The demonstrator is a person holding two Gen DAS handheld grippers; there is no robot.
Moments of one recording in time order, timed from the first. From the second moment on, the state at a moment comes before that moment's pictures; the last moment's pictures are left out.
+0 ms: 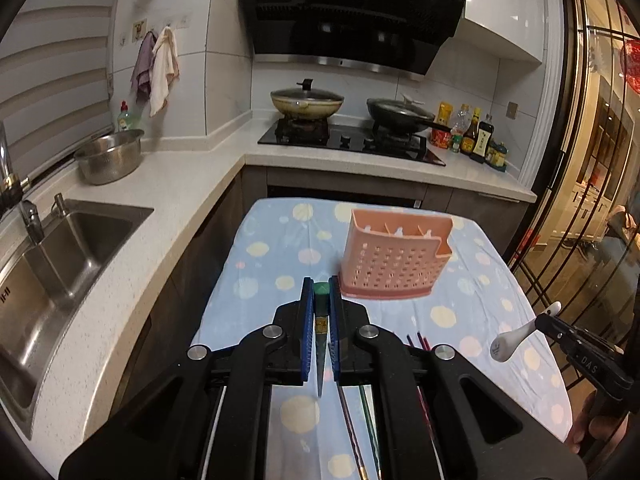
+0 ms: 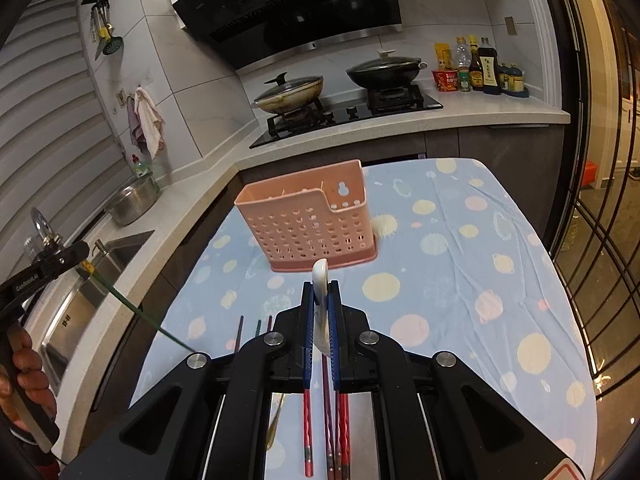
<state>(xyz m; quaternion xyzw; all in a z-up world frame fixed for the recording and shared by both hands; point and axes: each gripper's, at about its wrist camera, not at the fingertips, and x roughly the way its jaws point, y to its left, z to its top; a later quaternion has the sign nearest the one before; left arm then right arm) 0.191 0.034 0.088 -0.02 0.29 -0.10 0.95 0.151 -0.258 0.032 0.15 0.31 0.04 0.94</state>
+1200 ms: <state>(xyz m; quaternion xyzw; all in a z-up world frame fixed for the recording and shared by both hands) 0.383 -0.058 0.110 -0.03 0.26 -0.11 0.96 0.357 -0.290 0.010 0.18 0.31 0.02 0.93</state>
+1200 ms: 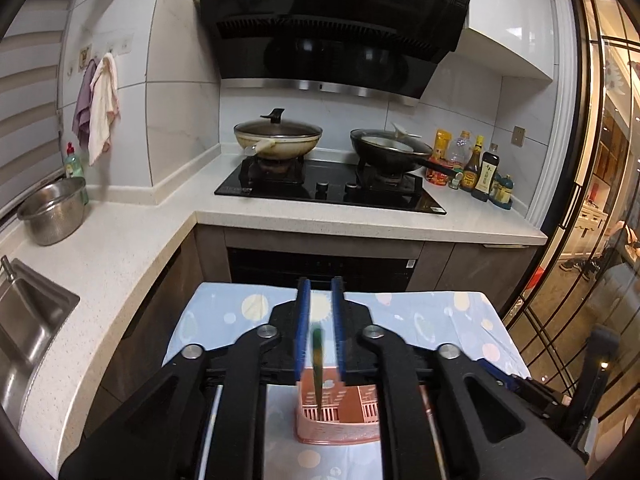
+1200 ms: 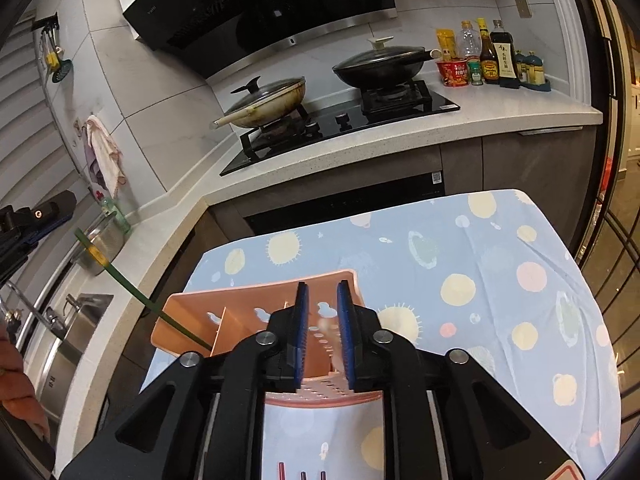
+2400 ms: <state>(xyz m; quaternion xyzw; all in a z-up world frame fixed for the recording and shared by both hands) 0.133 0.027 -0.055 -0.01 0.44 -0.09 0.89 0.040 -0.244 -0.071 0.14 0.40 -0.02 0.90</state>
